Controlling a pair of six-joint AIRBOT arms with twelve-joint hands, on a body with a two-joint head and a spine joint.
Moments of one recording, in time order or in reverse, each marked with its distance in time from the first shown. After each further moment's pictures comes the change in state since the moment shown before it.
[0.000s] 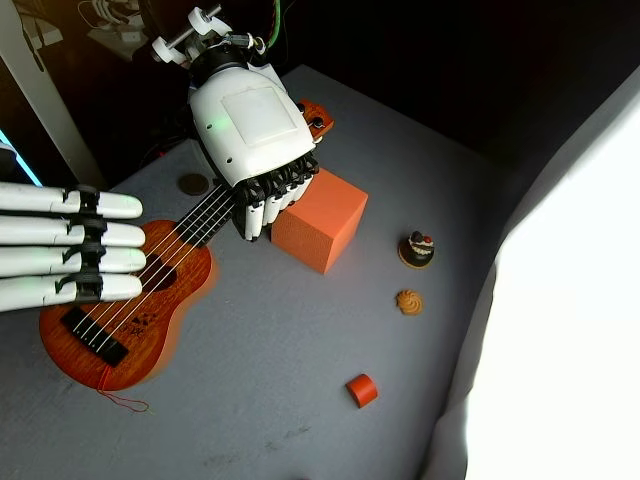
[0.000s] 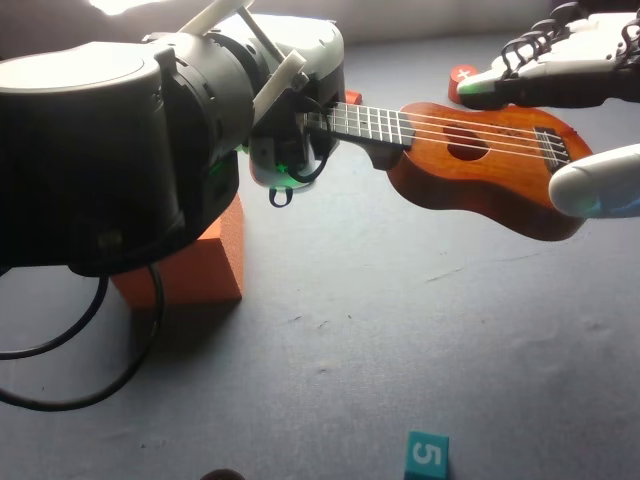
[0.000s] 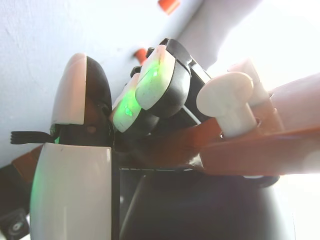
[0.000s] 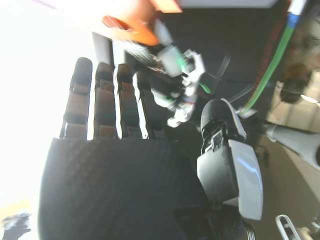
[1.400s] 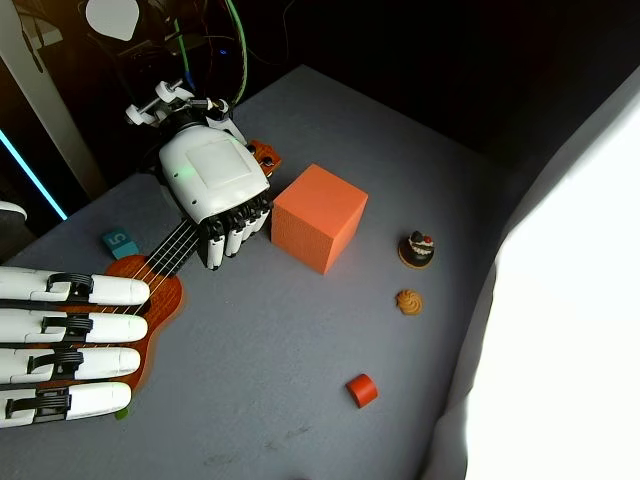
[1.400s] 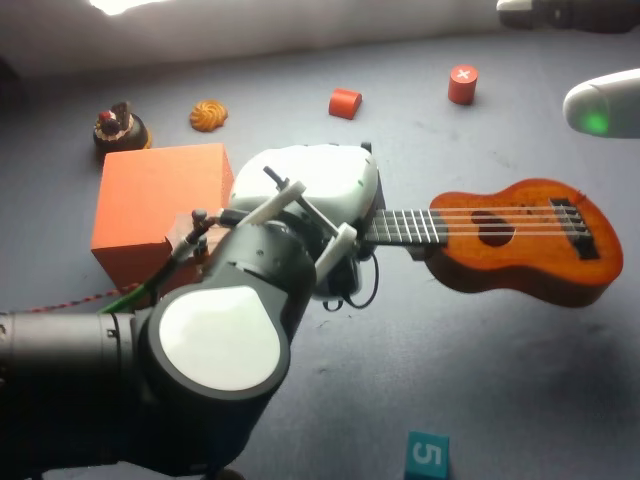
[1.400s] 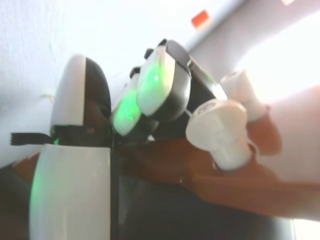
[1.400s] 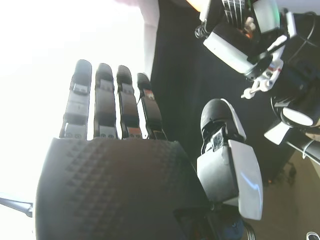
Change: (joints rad) left arm 0.329 -0.163 -0.009 0.457 0.191 -0.533; right arm 0.004 -0.003 0.040 0.299 -0.084 -0.294
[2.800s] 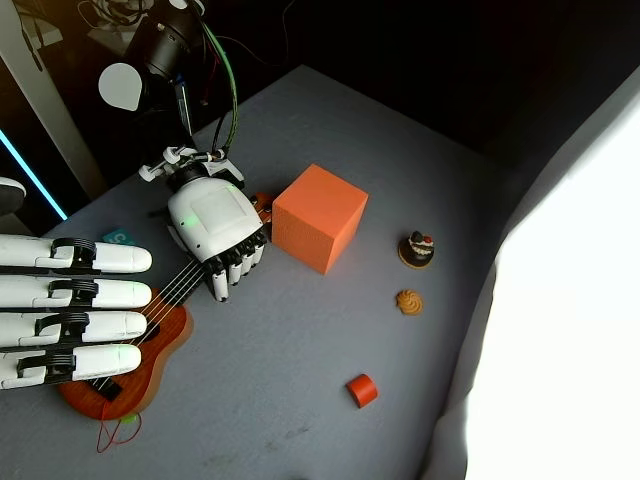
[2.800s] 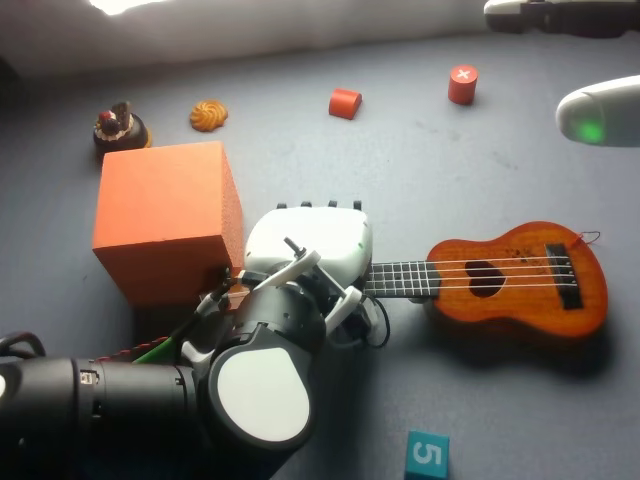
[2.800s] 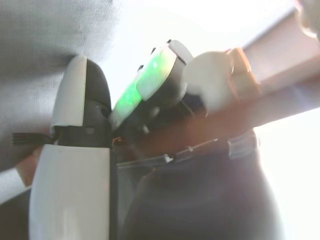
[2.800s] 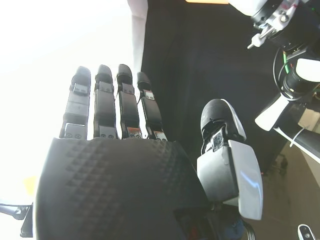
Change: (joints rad) left arm 0.146 -0.134 0.149 0.089 0.031 -0.076; right arm -0.001 0.000 -0.012 0.002 0.028 -0.002
